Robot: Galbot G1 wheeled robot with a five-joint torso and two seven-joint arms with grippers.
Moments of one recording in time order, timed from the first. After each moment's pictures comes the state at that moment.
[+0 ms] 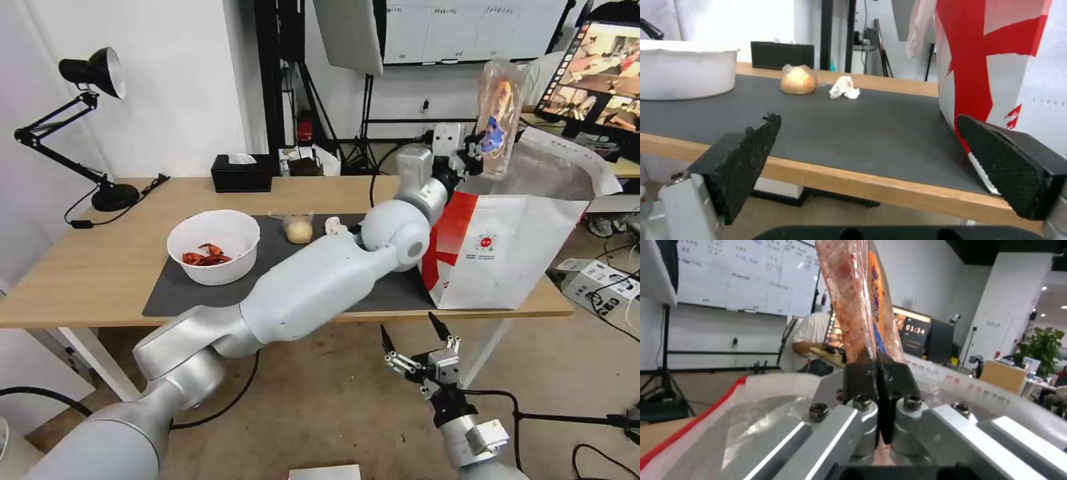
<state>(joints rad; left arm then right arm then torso) 0.10 -1.54 0.52 -1.44 -1.01 0.05 -0.39 -1.68 1.14 0.33 2.13 0.14 0.19 0.16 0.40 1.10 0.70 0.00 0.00</state>
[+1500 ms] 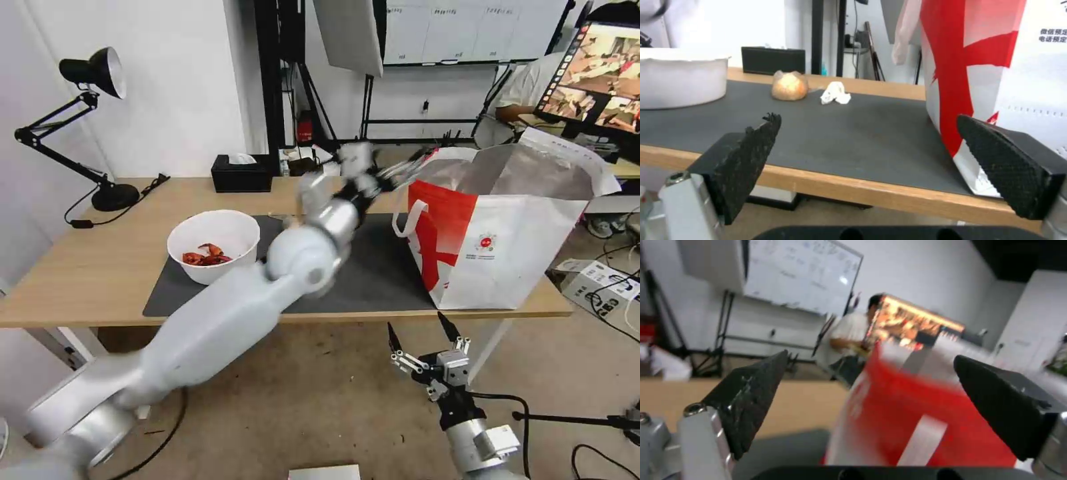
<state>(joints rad) 0.43 -1.09 0.34 -1.86 -1.06 0.03 -0.36 -1.71 1.19 0.36 2.17 0.12 0.19 0.16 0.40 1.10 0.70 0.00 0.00</state>
